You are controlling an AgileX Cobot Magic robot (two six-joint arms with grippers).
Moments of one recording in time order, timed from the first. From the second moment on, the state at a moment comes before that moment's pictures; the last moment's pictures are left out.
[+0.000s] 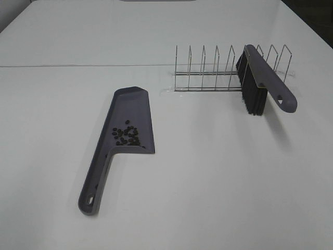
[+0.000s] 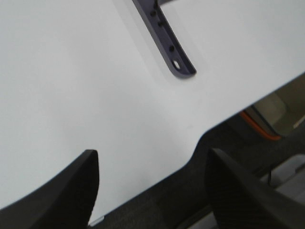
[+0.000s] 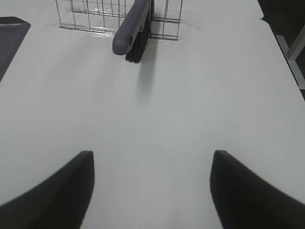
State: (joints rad) left arm -0.37 0.32 -0.51 -0.07 1.05 0.05; right arm 0.04 0.00 -0.51 -0.02 1.06 -0.09
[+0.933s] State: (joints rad) left arm -0.03 0.00 -0.51 -0.07 1.05 0.05; right arm 0.01 0.00 -0.51 -0.02 1.06 -0.09
